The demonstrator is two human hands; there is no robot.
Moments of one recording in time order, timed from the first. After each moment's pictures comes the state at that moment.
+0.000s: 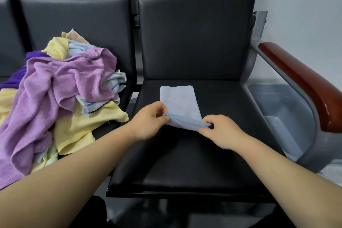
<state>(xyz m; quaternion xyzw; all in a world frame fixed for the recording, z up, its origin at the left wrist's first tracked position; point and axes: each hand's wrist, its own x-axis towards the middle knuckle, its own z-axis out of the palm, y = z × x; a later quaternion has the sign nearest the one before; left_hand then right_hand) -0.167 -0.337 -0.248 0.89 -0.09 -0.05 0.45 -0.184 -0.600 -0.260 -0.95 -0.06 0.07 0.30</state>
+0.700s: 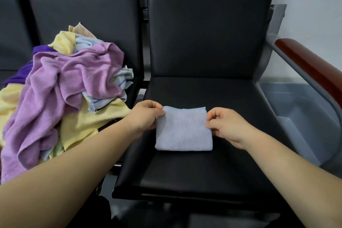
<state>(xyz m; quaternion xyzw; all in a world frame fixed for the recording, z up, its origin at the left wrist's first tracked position) -0.144 -0.315 -0.262 0.75 0.11 -0.09 0.64 -0.159 -0.580 -0.262 -0.78 0.07 0.16 0.60</state>
